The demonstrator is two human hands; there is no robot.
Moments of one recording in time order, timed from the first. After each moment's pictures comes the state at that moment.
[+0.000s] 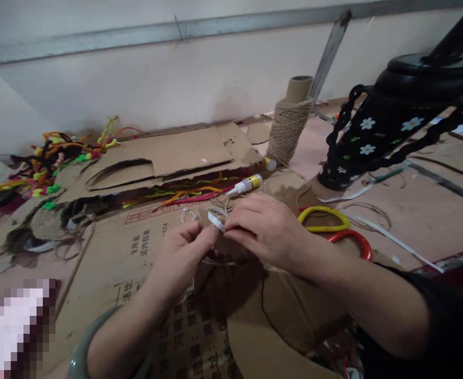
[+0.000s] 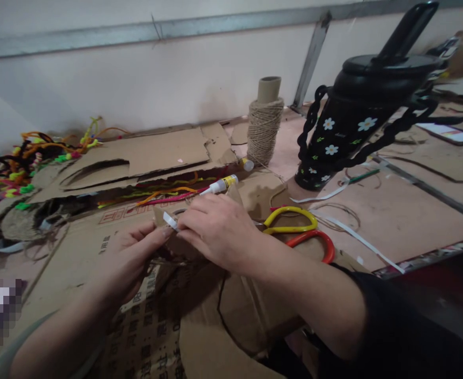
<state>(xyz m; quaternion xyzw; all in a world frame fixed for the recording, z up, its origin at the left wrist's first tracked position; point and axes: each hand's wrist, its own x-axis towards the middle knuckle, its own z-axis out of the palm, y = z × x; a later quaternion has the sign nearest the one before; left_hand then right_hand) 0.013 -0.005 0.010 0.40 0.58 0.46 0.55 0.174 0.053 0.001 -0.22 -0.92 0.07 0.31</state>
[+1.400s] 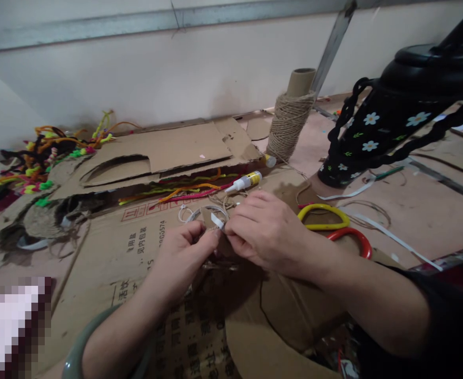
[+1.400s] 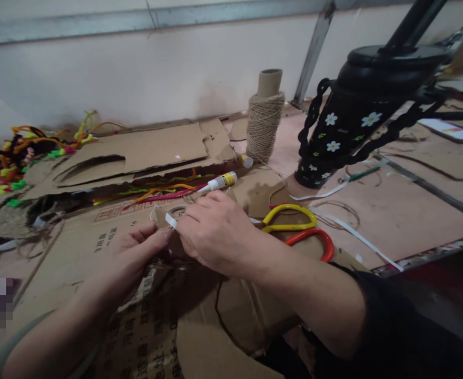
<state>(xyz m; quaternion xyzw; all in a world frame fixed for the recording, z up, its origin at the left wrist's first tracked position) 0.010 -0.007 0.003 0.44 0.60 0.40 0.54 0.173 0.050 0.001 -0.20 -0.93 -0.06 0.30</state>
